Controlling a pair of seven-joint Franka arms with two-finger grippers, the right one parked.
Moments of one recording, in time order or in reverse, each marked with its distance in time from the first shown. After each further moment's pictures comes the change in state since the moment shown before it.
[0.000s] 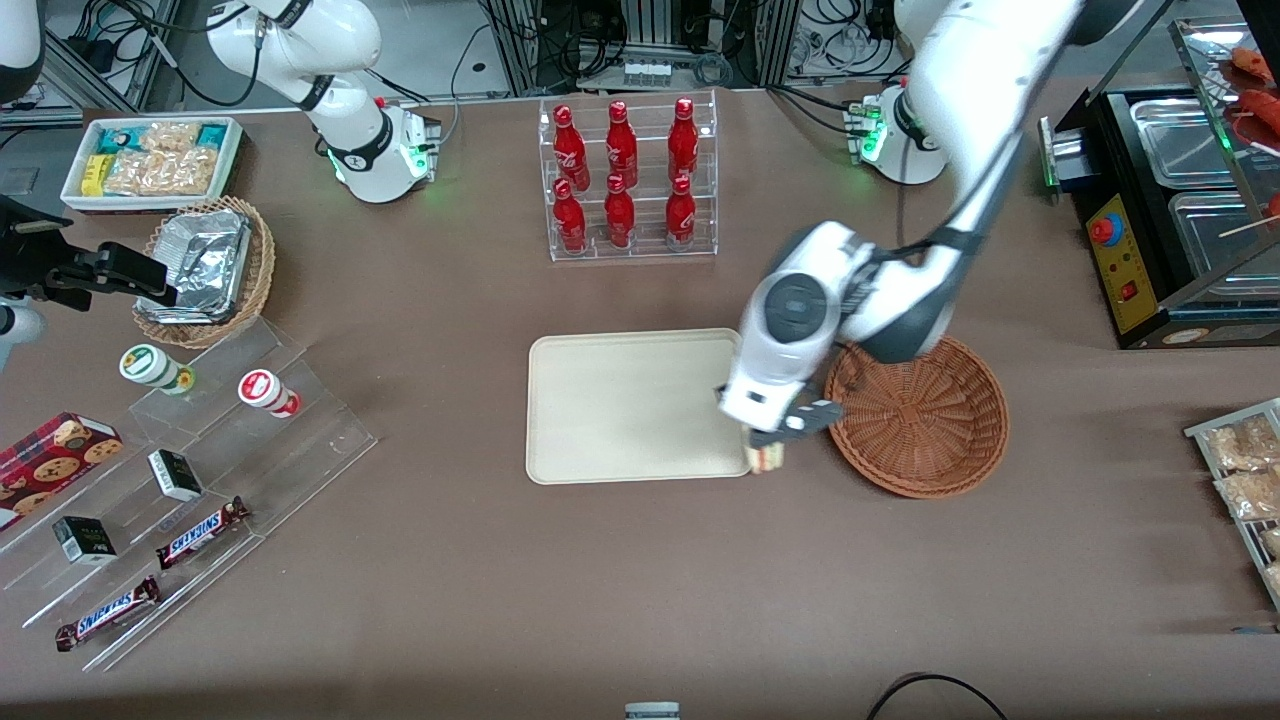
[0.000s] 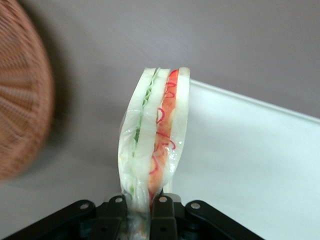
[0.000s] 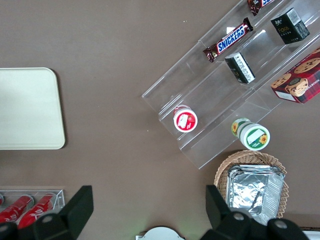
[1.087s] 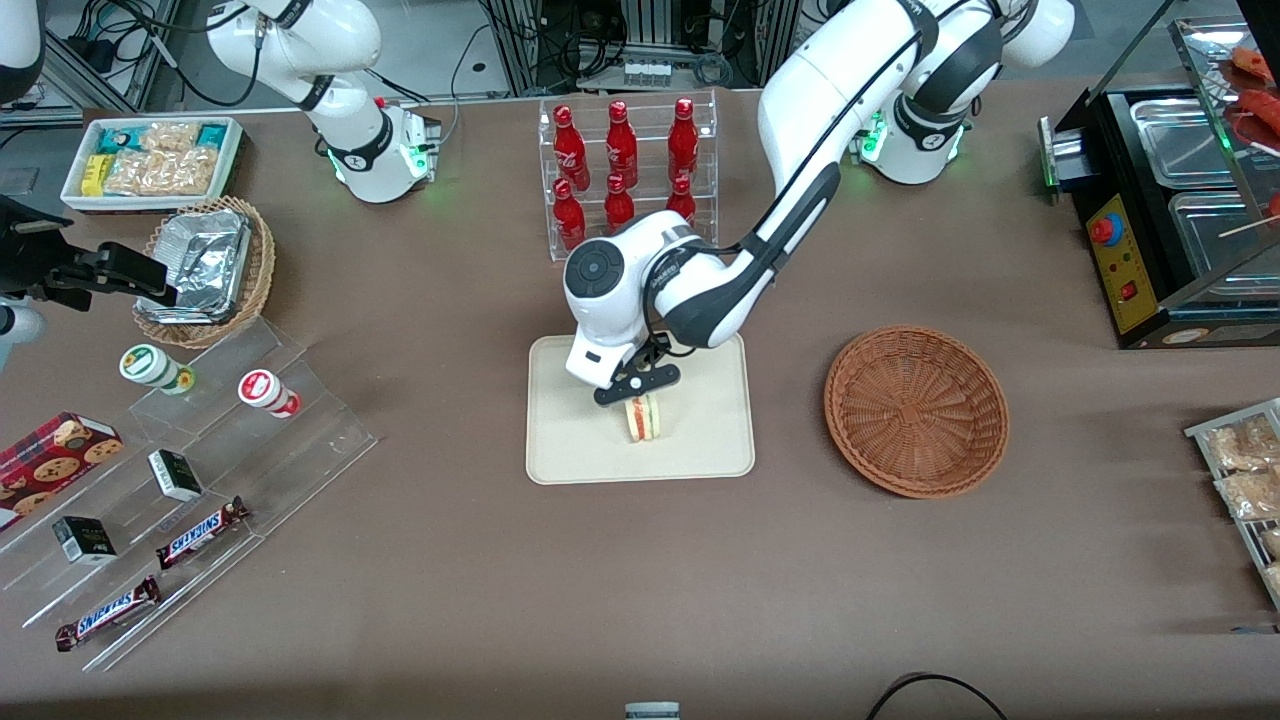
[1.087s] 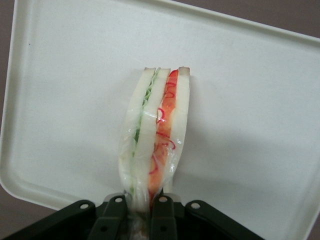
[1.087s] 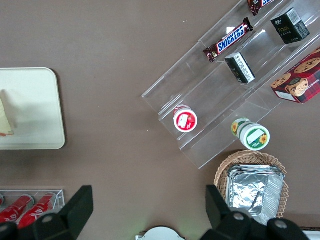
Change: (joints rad) arm -0.333 0.268 0.099 0.314 0.044 -0.052 -0.200
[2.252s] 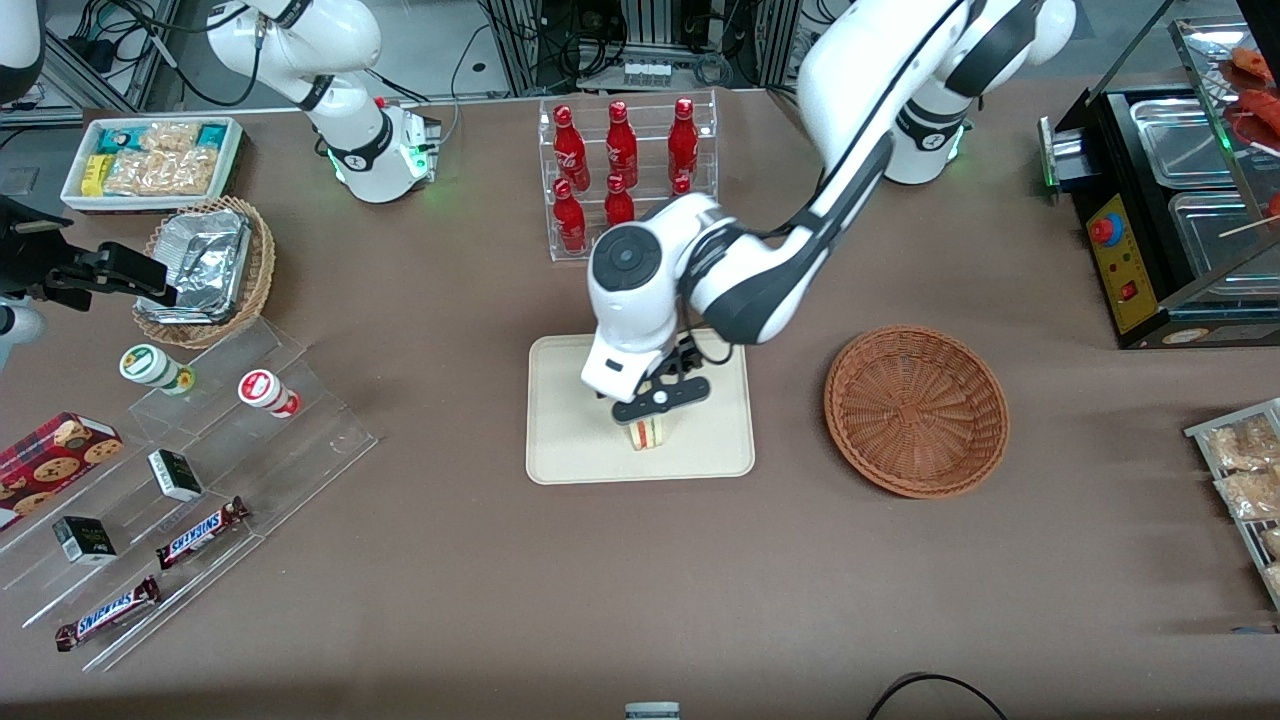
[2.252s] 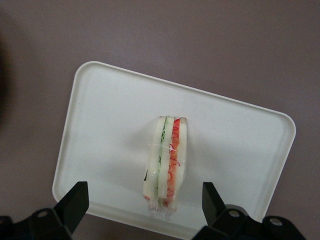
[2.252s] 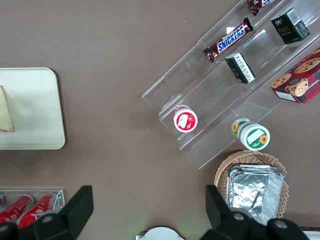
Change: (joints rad) arm 0.088 -0.148 0.002 0.081 -0.036 -0.151 0.112
